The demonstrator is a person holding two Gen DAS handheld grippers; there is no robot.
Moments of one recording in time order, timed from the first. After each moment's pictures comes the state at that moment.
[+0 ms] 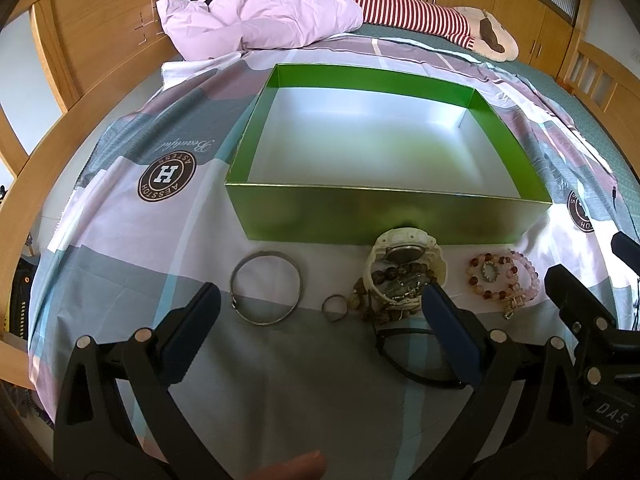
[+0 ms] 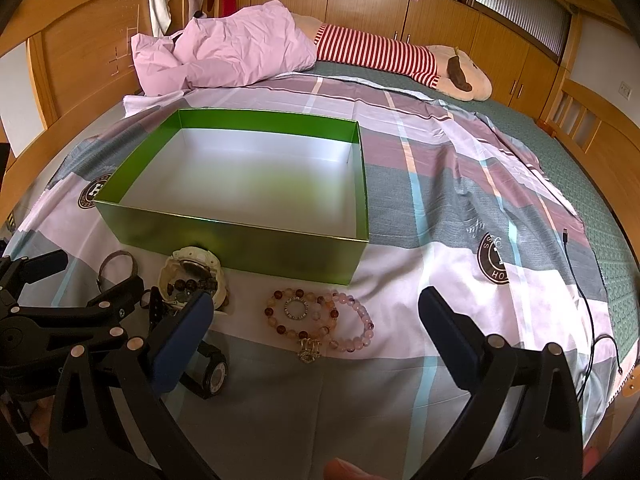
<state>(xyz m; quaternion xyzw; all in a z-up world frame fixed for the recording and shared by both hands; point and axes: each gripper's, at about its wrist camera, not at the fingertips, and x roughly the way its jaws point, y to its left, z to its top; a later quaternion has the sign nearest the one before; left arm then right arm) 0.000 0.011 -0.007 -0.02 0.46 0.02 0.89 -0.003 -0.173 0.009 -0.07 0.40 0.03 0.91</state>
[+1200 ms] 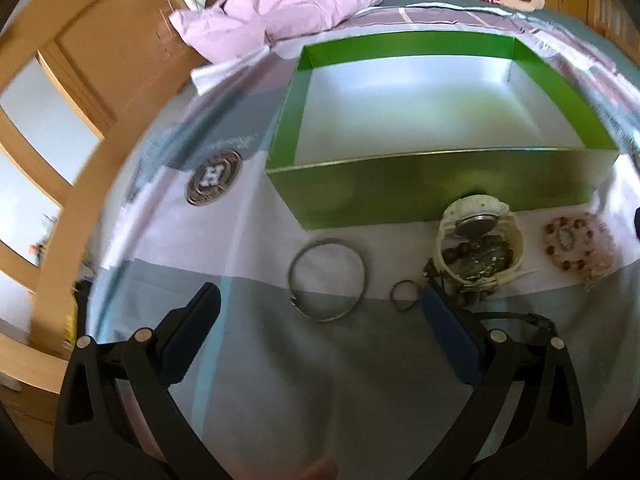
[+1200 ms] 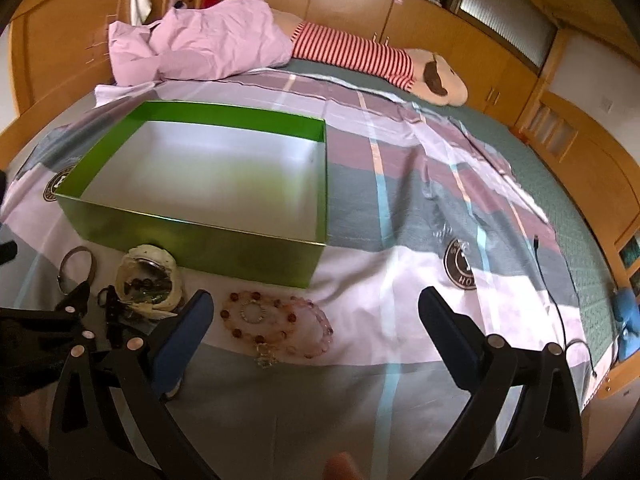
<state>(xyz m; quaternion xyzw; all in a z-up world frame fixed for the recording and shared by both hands) 0.010 0.006 -0.022 0.08 0.49 0.09 0.86 0.006 -0.184 0.004 -0.10 0.41 -0.02 0.91</state>
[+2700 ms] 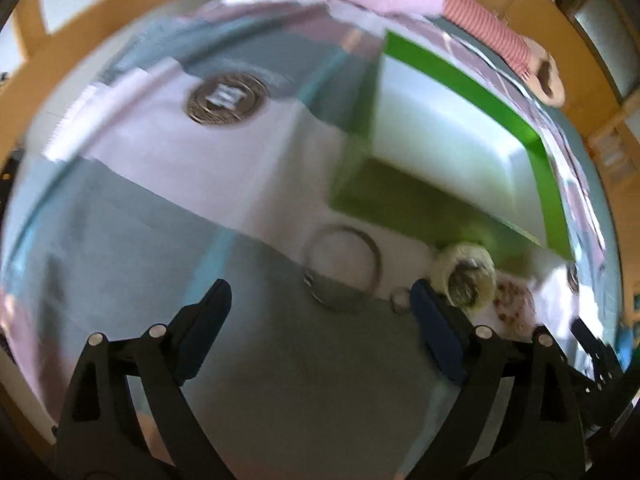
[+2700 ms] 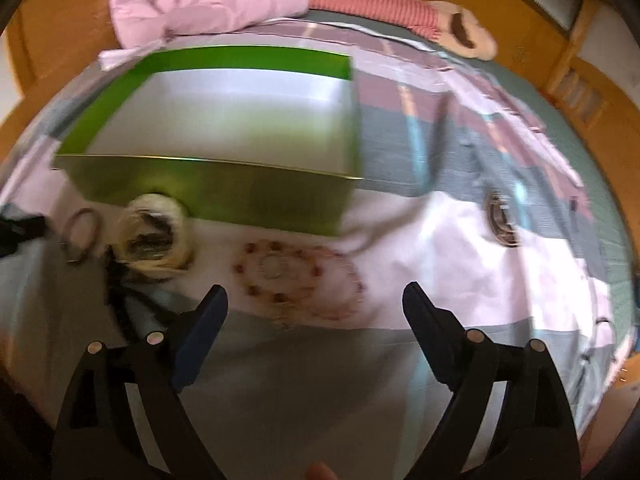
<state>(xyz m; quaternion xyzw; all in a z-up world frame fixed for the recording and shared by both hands) 0.020 0.089 -0.028 -0.17 0.54 0.03 0.82 0.014 -0.182 -0.026 -0.07 0.49 0.03 0.87</state>
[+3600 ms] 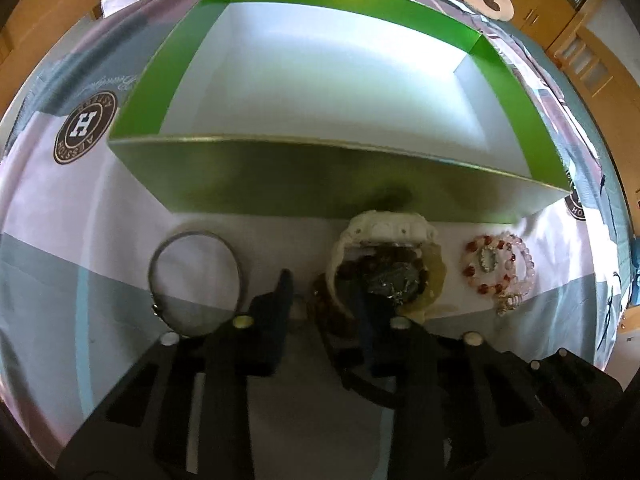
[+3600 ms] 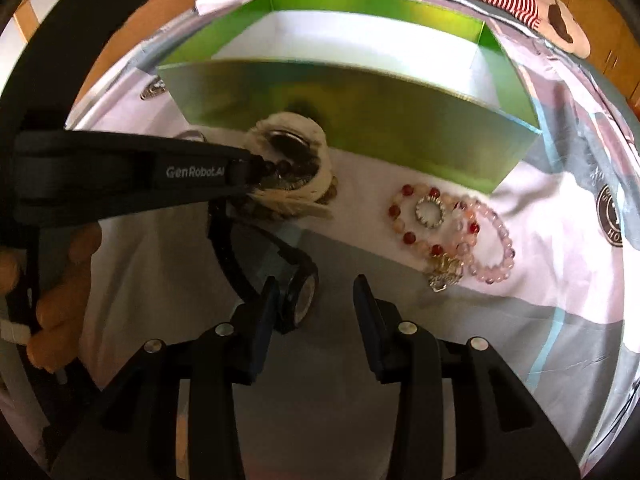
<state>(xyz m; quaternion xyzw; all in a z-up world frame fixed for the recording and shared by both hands) 0.067 -0.006 -0.061 -0.07 0.57 -0.05 0.82 -0.002 -0.126 -0.062 -0.07 0.54 0.18 0.82</state>
